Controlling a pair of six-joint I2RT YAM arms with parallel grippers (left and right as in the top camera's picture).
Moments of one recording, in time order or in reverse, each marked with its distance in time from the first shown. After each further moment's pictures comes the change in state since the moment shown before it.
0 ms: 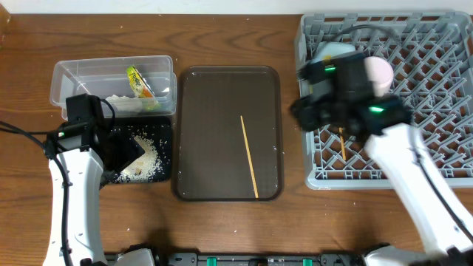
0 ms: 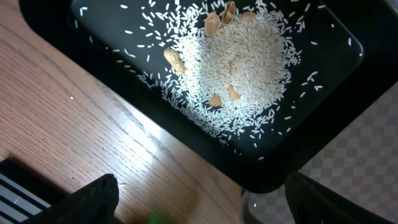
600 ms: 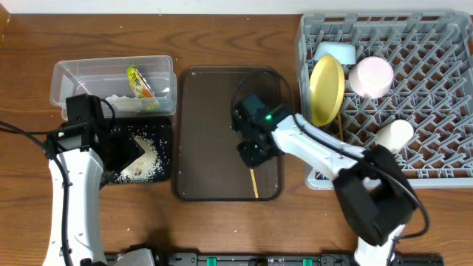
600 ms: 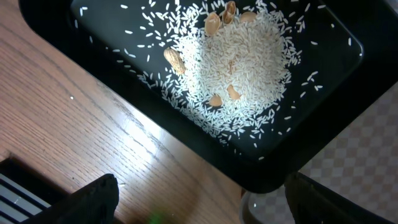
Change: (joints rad) left arm 0.000 0.000 0.000 0.000 0.000 0.000; right arm 0.309 0.468 0.000 0.035 0.042 0.133
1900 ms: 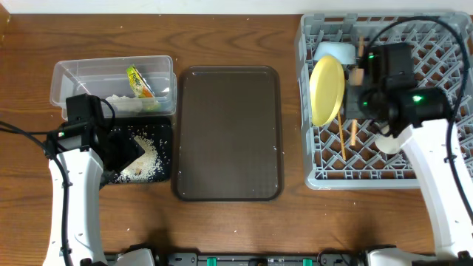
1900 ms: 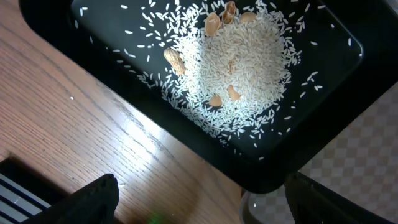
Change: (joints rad) left arm 0.000 0.000 0.000 0.000 0.000 0.000; right arm -0.572 -0.499 0.088 -0.237 0.268 0.008
